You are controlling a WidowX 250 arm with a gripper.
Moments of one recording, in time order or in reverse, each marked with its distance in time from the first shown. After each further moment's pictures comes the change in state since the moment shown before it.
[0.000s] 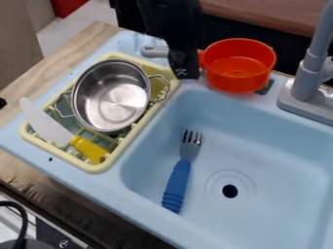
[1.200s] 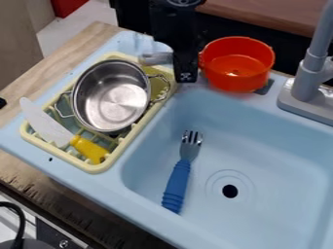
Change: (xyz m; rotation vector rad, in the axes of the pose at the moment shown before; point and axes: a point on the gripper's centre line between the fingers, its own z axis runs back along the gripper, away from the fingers) arm 0.005 0.003 -0.036 0.235 -0.088 0.035
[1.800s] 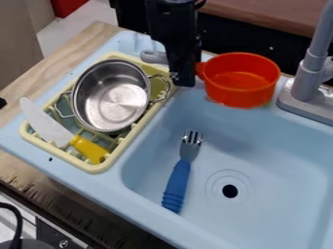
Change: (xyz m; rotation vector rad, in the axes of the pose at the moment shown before) arm 0.003 0.017 0.007 0.097 0.055 -0.243
